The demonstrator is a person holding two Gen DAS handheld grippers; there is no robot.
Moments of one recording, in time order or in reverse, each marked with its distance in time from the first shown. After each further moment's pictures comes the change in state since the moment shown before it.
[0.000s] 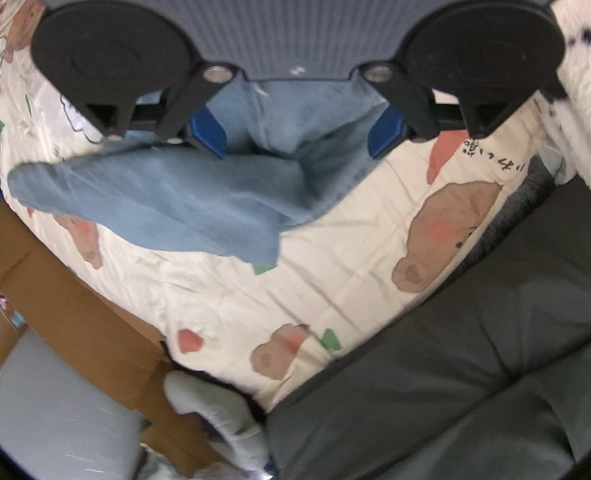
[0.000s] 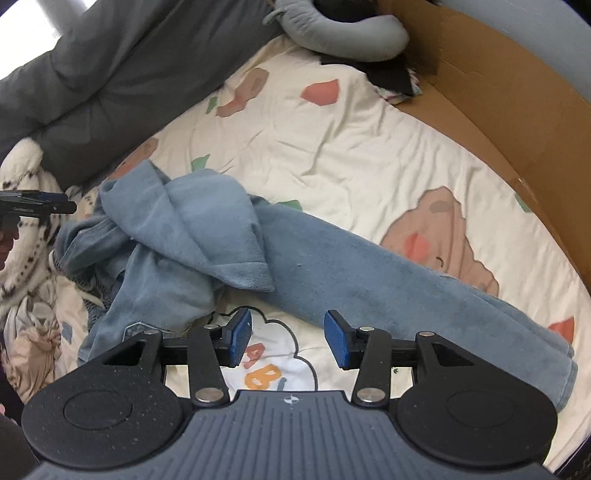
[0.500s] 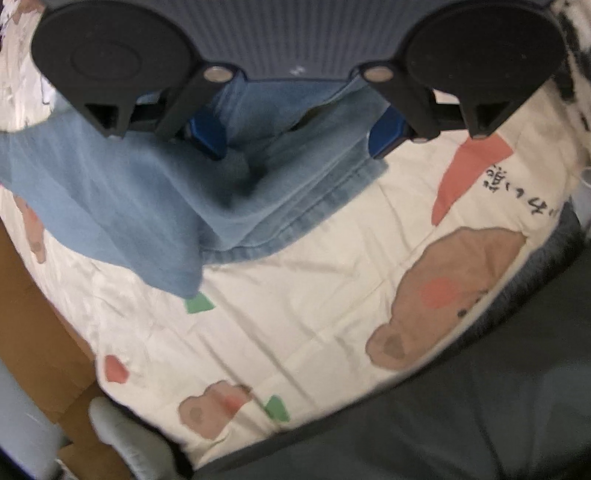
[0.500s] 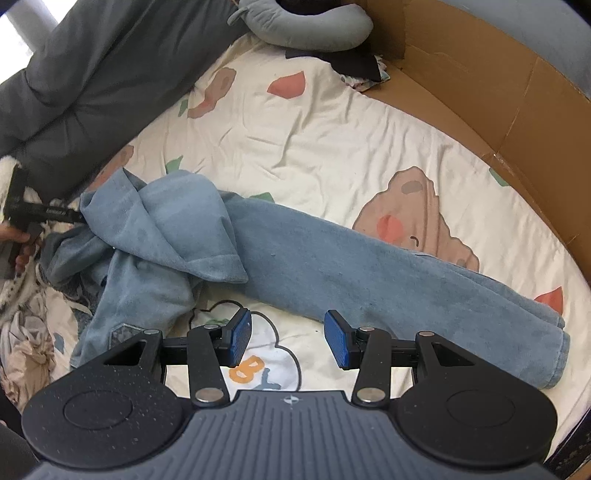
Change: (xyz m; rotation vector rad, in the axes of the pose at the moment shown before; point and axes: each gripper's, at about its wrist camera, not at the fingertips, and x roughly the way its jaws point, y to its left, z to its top) left arm 0.086 0.029 0.005 -0.139 0.149 0.016; right arm -0.003 -0.017 -0.008 0.052 0.015 -0.040
